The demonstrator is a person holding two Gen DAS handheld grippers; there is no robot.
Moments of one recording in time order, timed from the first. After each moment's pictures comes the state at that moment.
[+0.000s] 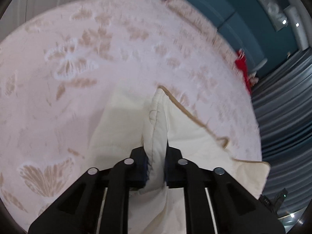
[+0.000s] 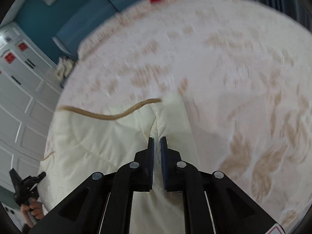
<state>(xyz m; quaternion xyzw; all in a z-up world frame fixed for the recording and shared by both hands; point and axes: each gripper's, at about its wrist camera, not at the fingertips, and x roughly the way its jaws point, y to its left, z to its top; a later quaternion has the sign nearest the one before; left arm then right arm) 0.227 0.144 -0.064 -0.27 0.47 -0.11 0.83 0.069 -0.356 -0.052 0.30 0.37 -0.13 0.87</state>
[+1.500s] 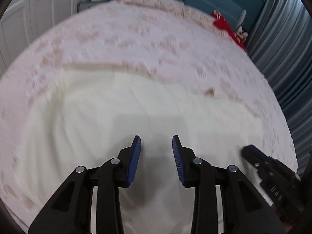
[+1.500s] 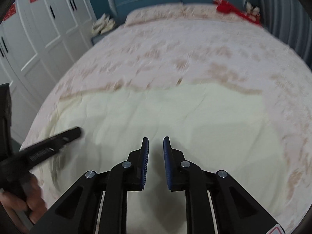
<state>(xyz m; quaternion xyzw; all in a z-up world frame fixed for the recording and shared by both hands) 0.171 -0.003 -0.074 -0.07 0.50 -0.15 0.85 0.104 -0.186 -0.079 0.14 0.47 -0.01 0.87</state>
